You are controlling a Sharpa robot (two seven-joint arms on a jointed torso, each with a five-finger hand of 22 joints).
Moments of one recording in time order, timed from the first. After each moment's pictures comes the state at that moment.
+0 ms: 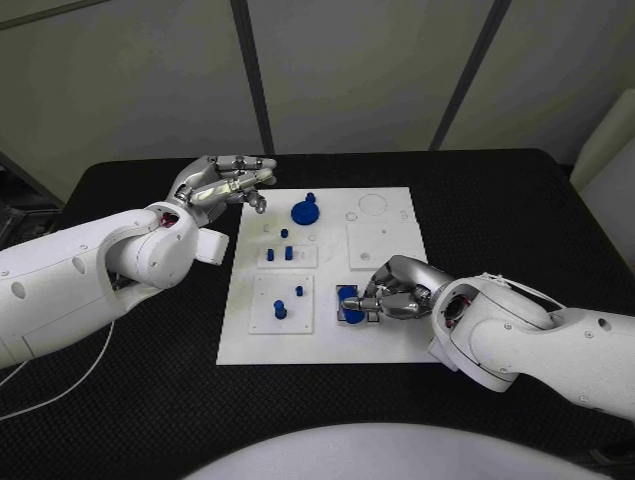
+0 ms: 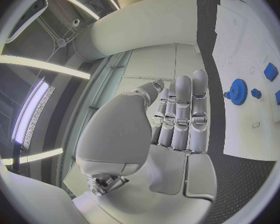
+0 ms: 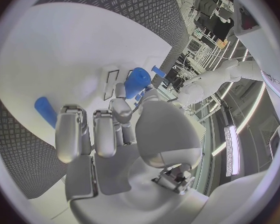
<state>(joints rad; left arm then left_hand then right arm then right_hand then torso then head) 1.09 -0.82 0.09 1.44 -0.12 -0.18 0.34 1.41 -0.14 0.43 0.05 0.17 0.99 0.19 0.15 0.09 1.05 0.11 0.34 0.18 1.17 0.03 0.95 0.49 0.19 1.18 0.12 0.54 1.00 0.95 -0.95 0.01 1.93 -1.31 -0.42 -0.57 1.15 0.00 -0.25 0.29 0.25 1.03 0.07 0.41 0.24 1.34 0.00 1.12 1.13 1.47 -0.07 1.45 1.31 0.06 1.47 0.04 1.43 1.31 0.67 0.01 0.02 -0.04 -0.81</state>
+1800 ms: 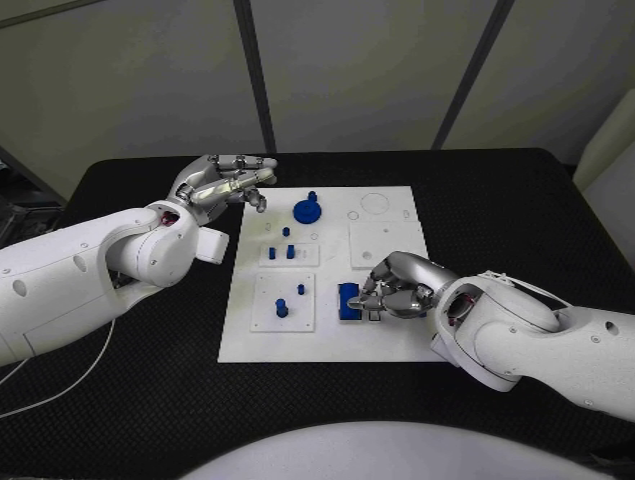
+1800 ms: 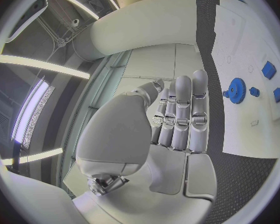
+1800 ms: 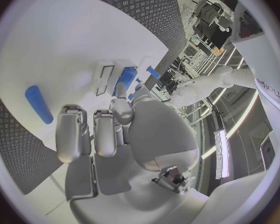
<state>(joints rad) 1.09 -0.82 0.09 1.44 -0.12 -0.18 0.34 1.41 -0.14 0.43 0.04 0.17 0.98 0.19 0.15 0.08 1.05 0.11 0.34 0.18 1.17 0.03 0.95 0.49 0.19 1.18 0.12 0.54 1.00 0.95 -0.96 0.01 1.93 -1.37 -0.41 -0.49 1.30 0.04 -0.16 0.27 0.21 1.02 0.06 0.45 0.30 1.36 -0.02 1.11 1.18 1.47 -0.07 1.45 1.31 0.06 1.46 0.04 1.44 1.31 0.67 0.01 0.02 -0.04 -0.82</state>
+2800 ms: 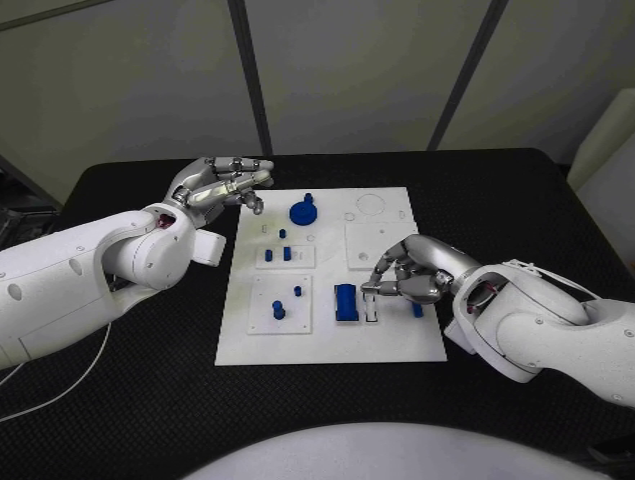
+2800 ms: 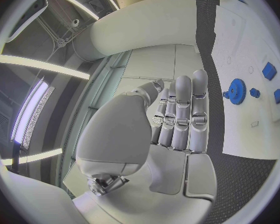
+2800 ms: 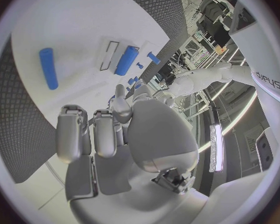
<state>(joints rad) 1.09 -0.82 0.09 1.44 -0.12 -0.17 0.33 1.41 -0.14 0.43 0.04 0.17 0.98 0.19 0.15 0.08 1.05 0.11 0.35 0.18 1.17 0.03 0.95 0.49 0.19 1.18 0.12 0.54 0.99 0.95 -1.06 0.05 1.97 -1.38 -0.45 -0.45 1.37 0.04 -0.20 0.27 0.23 0.97 0.09 0.38 0.28 1.34 0.00 1.05 1.15 1.47 -0.07 1.45 1.31 0.06 1.46 0.03 1.44 1.31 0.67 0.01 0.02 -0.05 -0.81</state>
